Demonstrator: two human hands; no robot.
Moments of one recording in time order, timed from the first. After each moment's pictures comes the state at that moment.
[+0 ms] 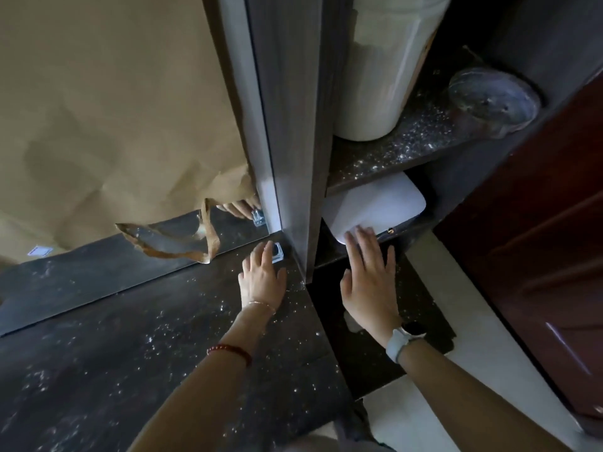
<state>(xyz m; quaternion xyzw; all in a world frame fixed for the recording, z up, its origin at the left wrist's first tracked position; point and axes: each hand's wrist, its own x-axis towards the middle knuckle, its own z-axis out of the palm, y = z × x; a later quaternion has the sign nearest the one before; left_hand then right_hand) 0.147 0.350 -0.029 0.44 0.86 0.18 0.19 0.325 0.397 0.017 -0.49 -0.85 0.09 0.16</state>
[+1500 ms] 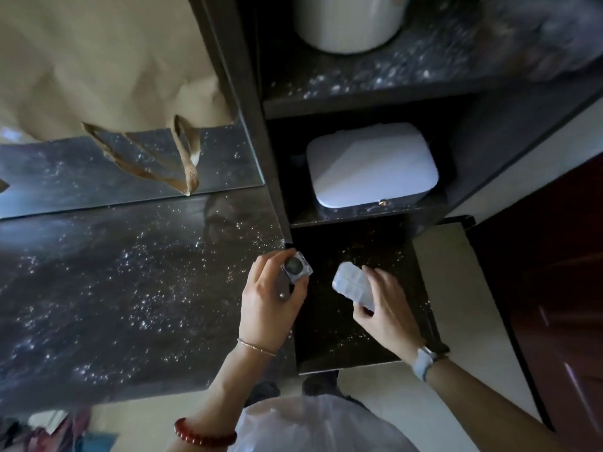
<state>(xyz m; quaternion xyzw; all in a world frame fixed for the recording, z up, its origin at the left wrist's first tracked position) 0.286 0.301 0.018 0.37 0.83 0.41 0.09 0.448 0.416 -0.078 -0.34 -0.91 0.23 0.12</state>
